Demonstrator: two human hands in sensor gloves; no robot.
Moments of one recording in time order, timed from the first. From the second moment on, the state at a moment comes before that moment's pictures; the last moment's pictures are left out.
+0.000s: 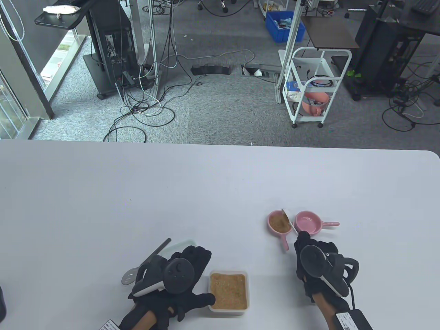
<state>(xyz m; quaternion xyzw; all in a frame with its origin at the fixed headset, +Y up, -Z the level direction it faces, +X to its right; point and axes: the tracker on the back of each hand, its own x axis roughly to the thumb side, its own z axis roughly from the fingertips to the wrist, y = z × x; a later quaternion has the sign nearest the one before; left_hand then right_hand) -0.124 -0.708 -0.257 -0.14 -0.25 0.14 0.95 0.235 -0.708 -0.307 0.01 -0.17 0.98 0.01</state>
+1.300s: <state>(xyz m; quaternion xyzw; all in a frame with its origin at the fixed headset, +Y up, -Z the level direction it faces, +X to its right) -0.102 -0.723 -0.257 -0.18 -0.28 0.13 0.94 0.213 -0.666 -0.271 0.26 -0.01 0.90 0.34</state>
